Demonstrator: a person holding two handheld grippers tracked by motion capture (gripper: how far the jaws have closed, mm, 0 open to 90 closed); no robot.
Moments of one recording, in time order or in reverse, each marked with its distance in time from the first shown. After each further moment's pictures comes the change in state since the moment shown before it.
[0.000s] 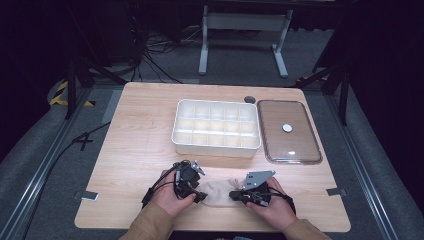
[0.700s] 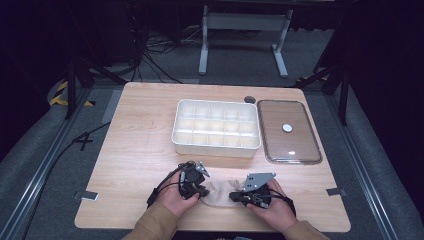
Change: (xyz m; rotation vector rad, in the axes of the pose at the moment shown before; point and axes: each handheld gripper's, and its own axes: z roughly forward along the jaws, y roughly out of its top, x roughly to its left) left arm -0.005 0.006 0.004 -0.011 0.005 0.054; right arm 0.003 -0.002 -0.001 -0.012 0.004 0.006
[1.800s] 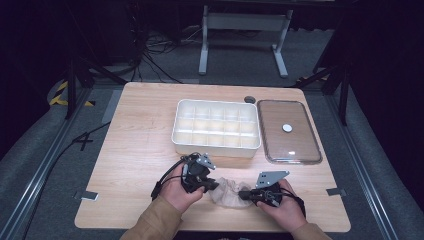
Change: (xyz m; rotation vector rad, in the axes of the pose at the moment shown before) left arm -0.012 0.028 -0.028 -0.139 -0.080 0.053; right arm -0.012 -0.020 -0.018 -0.030 -0.011 0.090
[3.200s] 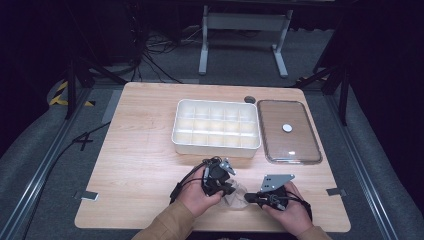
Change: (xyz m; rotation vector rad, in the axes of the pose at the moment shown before) left arm -0.020 0.025 0.040 0.060 -0.023 0.066; right arm 0.006 -0.006 -0.014 0.045 -0.042 -0.030
